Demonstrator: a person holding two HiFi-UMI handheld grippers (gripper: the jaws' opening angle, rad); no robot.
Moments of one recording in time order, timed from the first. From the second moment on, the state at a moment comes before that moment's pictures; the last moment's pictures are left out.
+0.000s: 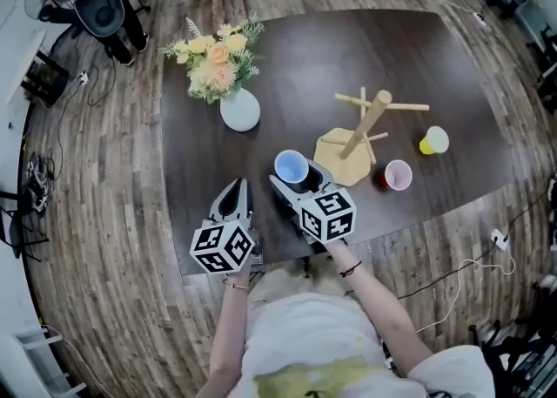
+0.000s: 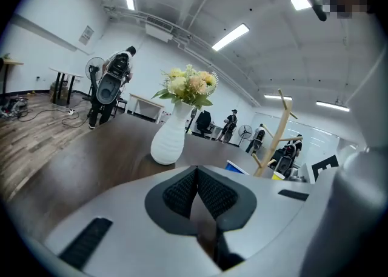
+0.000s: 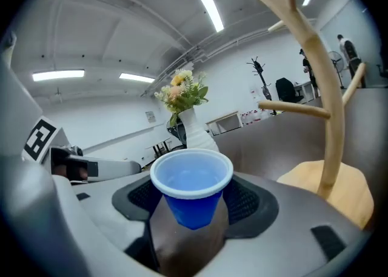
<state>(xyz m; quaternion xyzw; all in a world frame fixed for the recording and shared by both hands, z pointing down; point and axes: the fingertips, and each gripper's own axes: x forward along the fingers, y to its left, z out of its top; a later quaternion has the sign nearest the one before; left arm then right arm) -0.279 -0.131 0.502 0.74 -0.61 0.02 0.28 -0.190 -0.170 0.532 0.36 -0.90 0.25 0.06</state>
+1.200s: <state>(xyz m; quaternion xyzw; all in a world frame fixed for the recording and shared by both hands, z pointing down) -0.238 -0.147 0.446 0.77 -0.60 0.01 0.23 -0.153 -0.196 0.495 0.38 -0.80 0.44 -0.18</state>
